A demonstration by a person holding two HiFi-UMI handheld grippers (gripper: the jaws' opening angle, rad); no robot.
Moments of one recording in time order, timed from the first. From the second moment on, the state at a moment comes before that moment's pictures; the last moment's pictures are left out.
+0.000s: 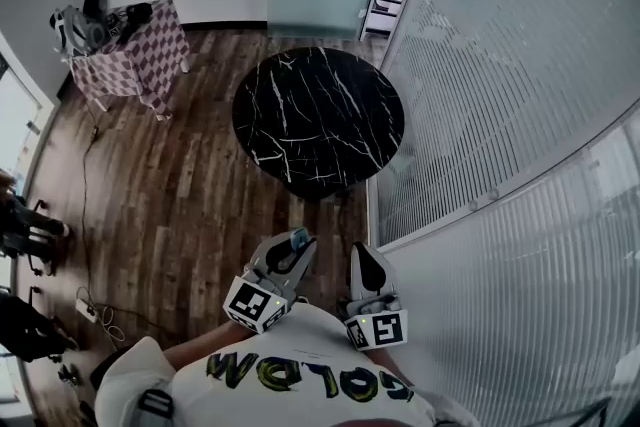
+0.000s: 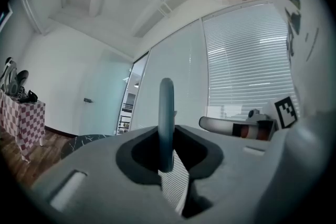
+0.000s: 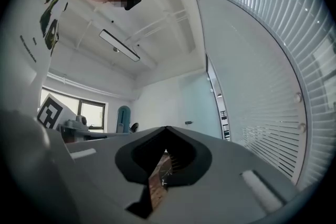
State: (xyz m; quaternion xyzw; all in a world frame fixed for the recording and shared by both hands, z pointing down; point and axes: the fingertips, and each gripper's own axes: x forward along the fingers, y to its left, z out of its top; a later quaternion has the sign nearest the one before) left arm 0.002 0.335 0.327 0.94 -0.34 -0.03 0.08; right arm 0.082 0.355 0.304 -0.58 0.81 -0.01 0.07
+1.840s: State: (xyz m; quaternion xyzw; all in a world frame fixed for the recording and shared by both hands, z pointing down) left arm -0.045 -0.027 0.328 0.93 -0.34 -0.05 0.08; right arm 0.014 -0.004 0.299 -0.53 0.84 0.01 0.03
